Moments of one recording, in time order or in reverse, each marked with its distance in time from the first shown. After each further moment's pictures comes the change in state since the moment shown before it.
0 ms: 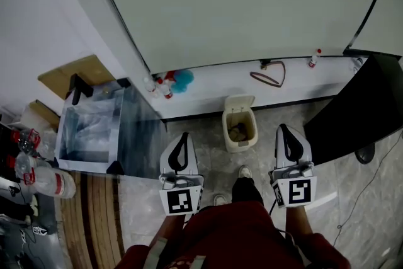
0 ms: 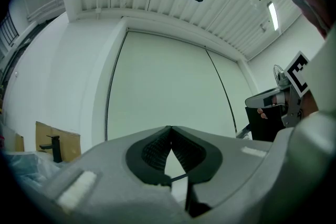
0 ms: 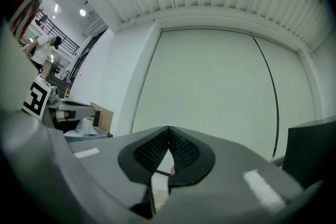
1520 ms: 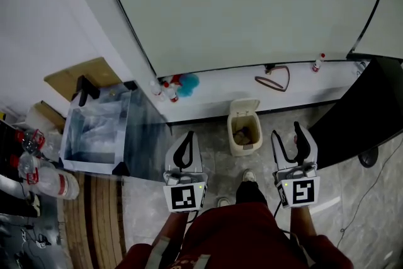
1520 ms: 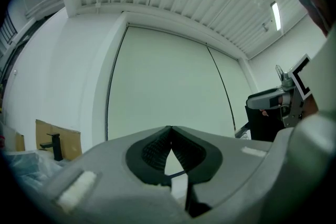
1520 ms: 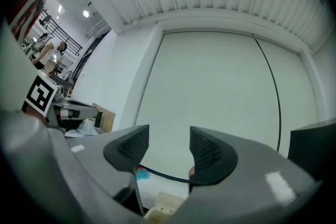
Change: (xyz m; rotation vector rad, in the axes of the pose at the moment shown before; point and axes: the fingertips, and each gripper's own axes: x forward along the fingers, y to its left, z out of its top) left arm 0.004 0.007 0.000 0.003 0.034 -0.012; right arm 0.001 0.008 0.010 -0.006 -0.040 0.020
